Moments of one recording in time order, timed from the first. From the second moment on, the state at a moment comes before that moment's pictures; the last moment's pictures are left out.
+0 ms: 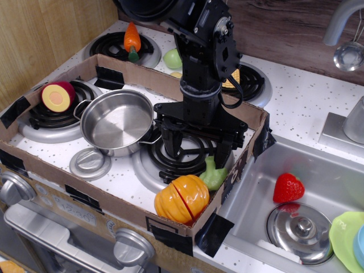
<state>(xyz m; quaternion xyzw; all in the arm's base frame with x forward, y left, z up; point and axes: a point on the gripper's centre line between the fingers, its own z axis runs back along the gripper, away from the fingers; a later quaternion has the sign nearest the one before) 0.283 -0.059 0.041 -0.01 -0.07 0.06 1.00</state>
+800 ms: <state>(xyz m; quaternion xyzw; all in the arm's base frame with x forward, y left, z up) 0.289 -0.064 0.025 -0.03 -0.11 0.05 0.99</state>
